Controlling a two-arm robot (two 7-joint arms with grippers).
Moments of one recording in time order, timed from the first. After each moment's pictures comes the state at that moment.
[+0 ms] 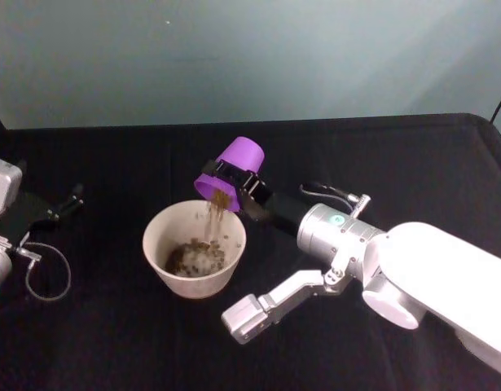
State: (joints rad) left arm -0.20 0.60 0.45 -1.41 -0.25 -0.12 0.03; right arm 0.50 0.56 -0.88 -1.53 -1.24 -0.07 0.02
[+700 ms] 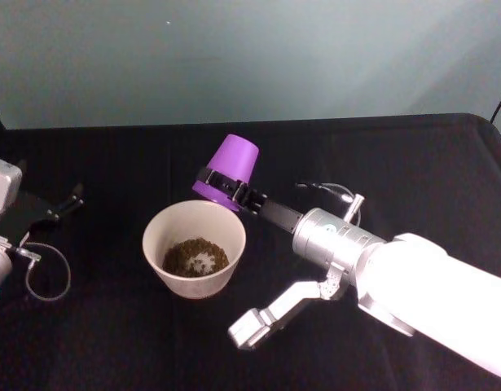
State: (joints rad) left arm -0.20 0.60 0.45 -1.41 -0.25 -0.12 0.03; right arm 0.55 0.58 -0.98 -1.54 -1.47 0.02 -0.01
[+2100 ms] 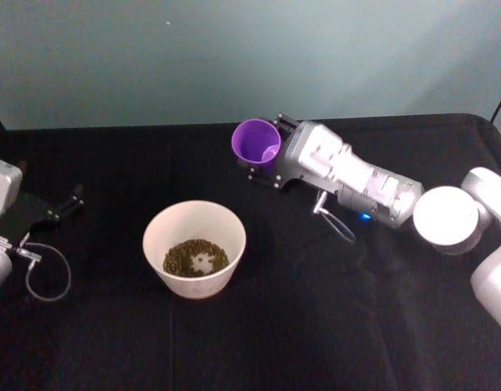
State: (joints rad) left arm -0.20 0.60 0.45 -1.41 -0.25 -0.12 0.03; right arm 0.46 0.42 -0.52 -1.34 -0.16 -0.19 0.38
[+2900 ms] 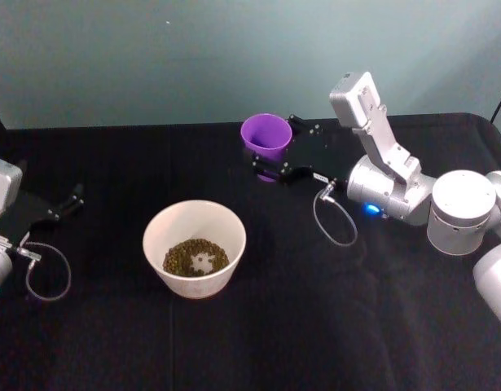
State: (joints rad) left arm -0.20 0.60 0.45 -1.41 -0.25 -0.12 0.03; right arm 0.45 0.37 -0.41 -1.29 0.18 -0.05 0.55
